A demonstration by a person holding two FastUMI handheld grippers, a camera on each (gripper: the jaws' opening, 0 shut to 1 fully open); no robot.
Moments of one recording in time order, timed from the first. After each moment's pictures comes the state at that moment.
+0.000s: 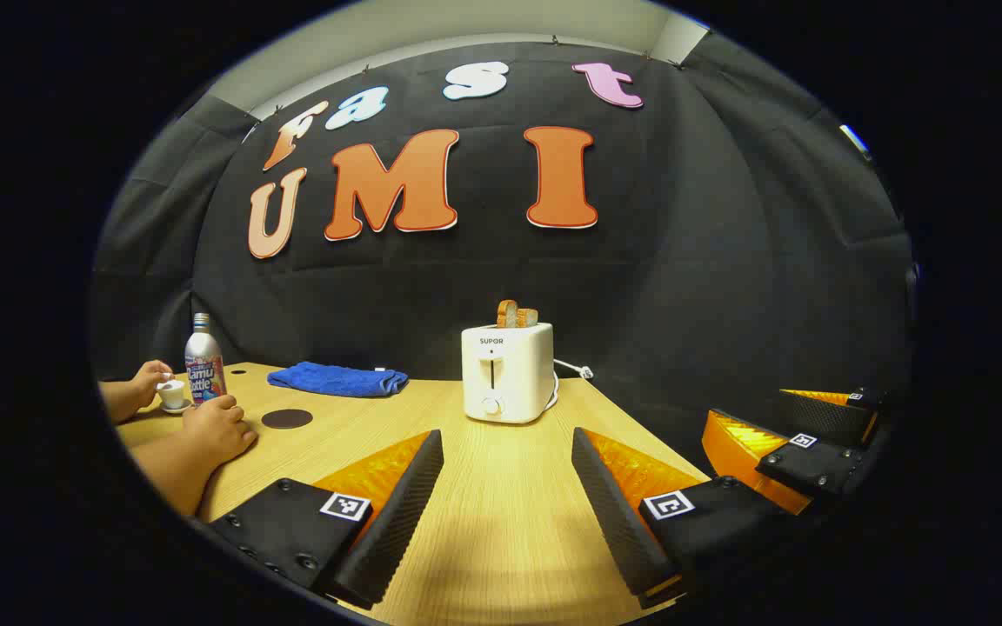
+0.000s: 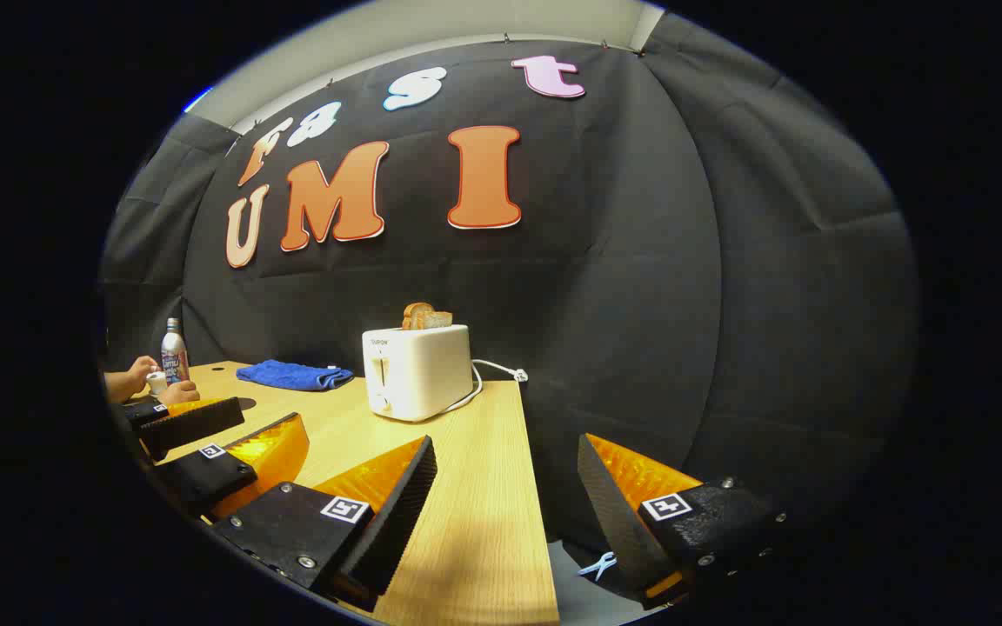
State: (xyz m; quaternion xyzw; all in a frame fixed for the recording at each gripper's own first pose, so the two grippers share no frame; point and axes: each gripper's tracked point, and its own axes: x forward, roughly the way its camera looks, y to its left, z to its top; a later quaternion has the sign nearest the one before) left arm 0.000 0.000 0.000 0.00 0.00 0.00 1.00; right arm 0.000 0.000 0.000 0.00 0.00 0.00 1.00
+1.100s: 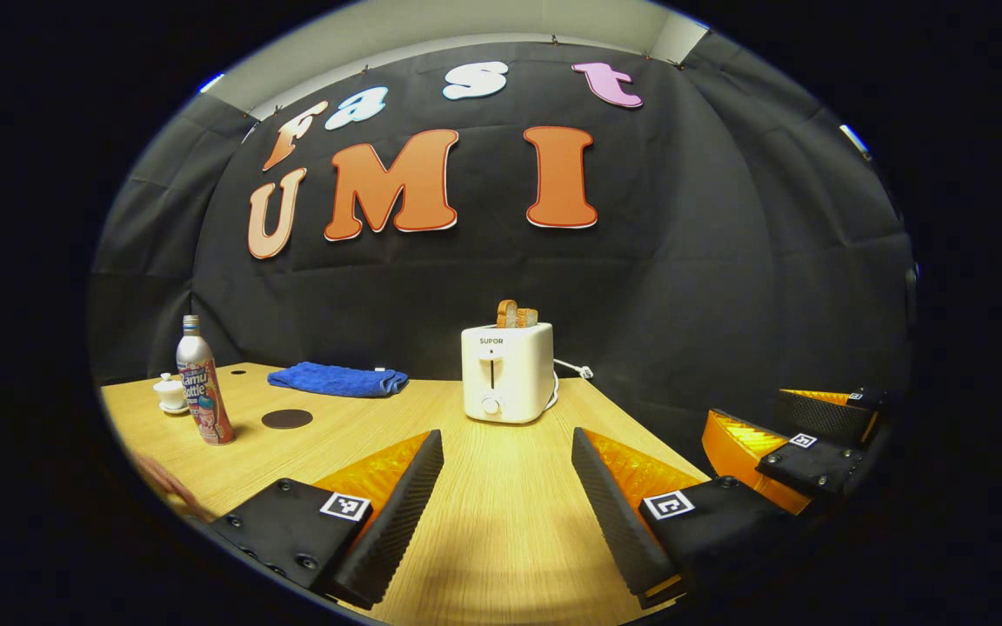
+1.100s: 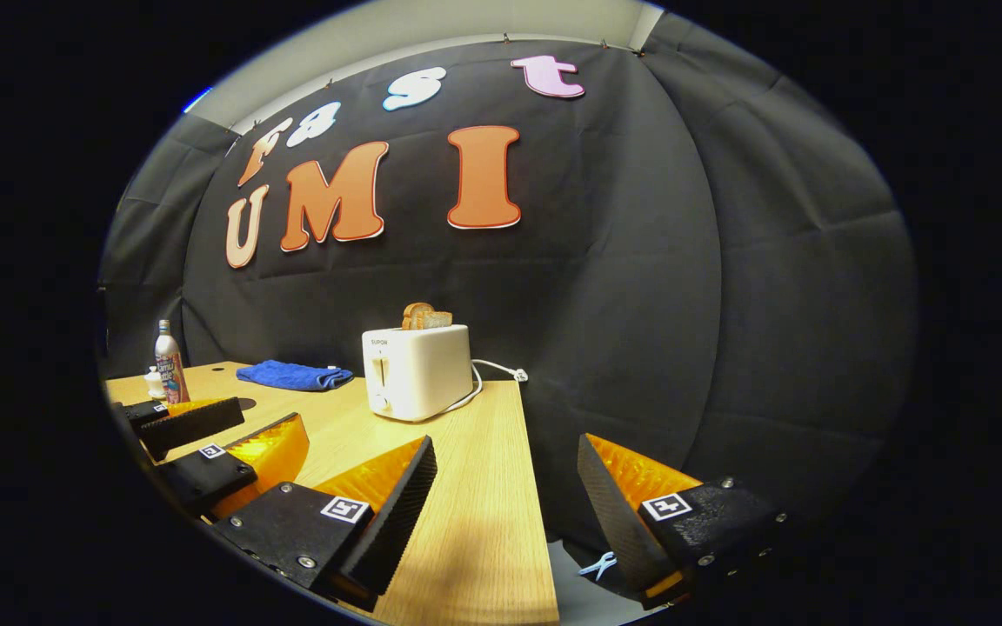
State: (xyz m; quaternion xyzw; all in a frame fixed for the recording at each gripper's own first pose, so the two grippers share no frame) left arm 0.000 0.000 0.000 0.00 0.00 0.00 1.00; right arm 0.000 0.000 0.000 0.00 0.00 0.00 1.00
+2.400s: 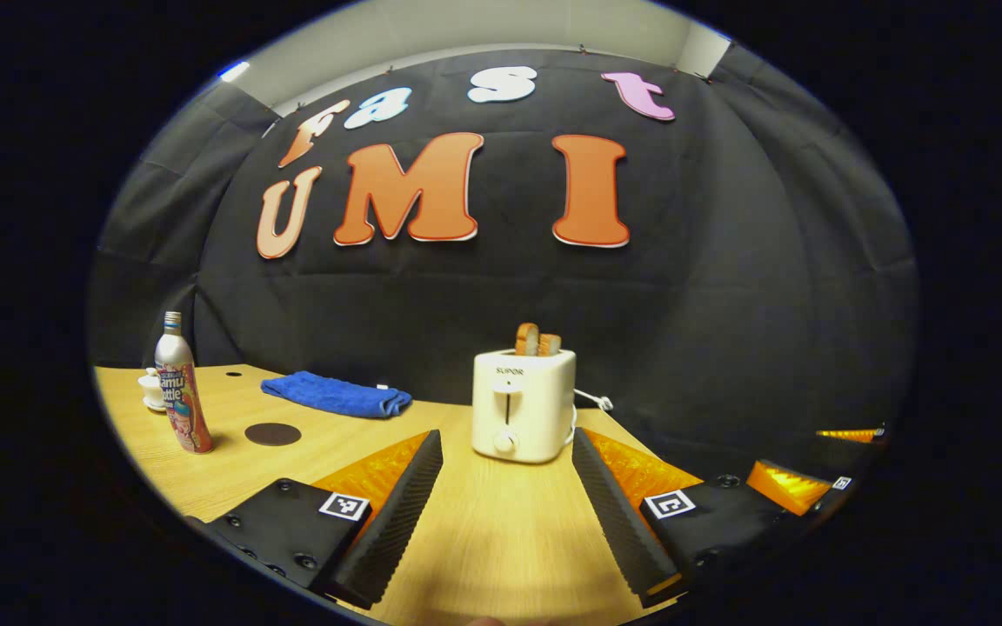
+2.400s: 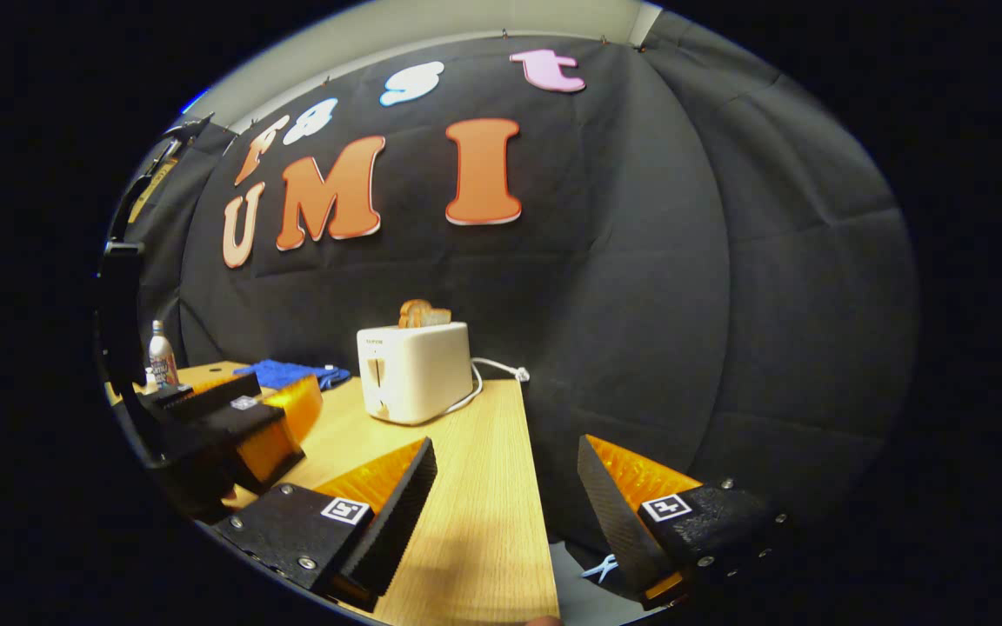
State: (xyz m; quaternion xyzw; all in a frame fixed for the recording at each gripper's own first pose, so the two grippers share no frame) left arm 0.067 0.029 0.027 -0.03 -0.06 0.04 1.00; right arm 0.041 0.000 -0.011 0.00 0.03 0.00 1.00
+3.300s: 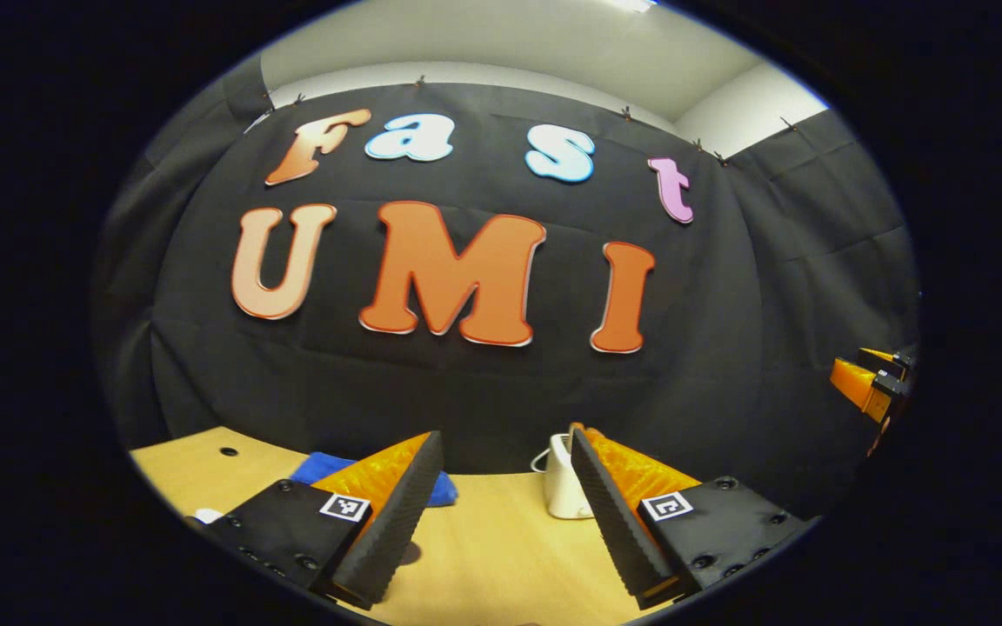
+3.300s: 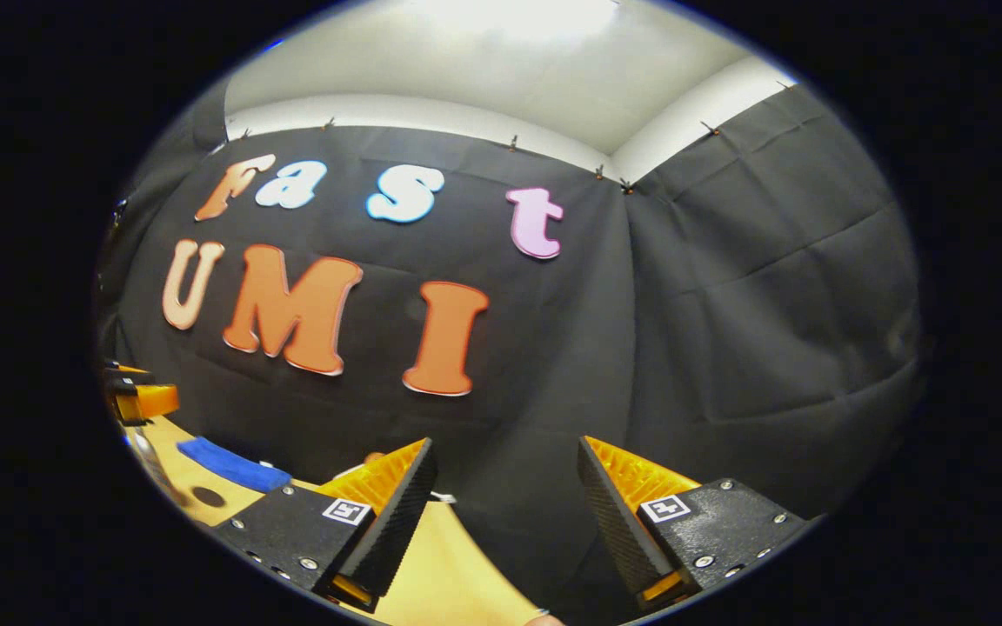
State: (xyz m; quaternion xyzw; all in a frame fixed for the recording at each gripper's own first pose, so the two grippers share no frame) left arm 0.024 0.318 0.204 -0.06 -0.08 -0.12 0.99; right arm -0.095 0.136 0.246 -0.06 -0.16 -0.17 0.97
